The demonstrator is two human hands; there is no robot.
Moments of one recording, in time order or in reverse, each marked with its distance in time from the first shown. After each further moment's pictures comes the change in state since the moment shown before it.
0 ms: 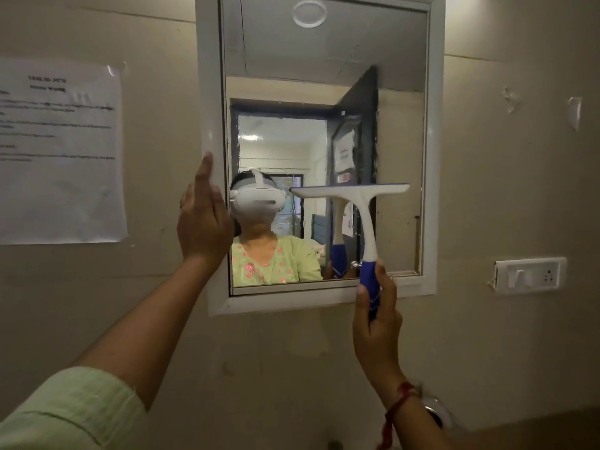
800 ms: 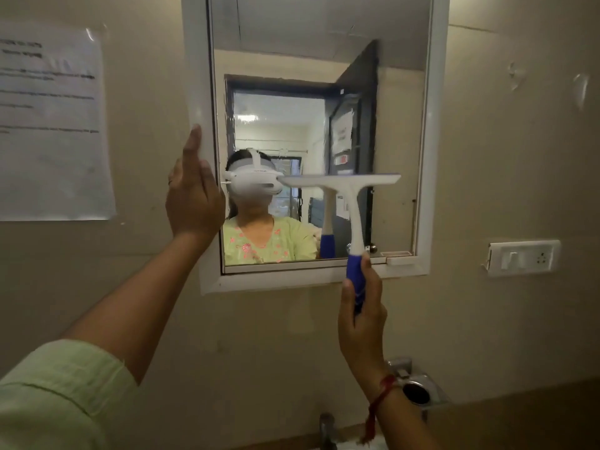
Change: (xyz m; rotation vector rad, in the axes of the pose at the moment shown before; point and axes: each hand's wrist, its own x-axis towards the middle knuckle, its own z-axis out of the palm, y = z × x) left_hand 0.000 0.002 -0.001 -0.006 0.008 -0.007; right_hand -0.024 -0.003 0.001 -0.002 -0.030 0.035
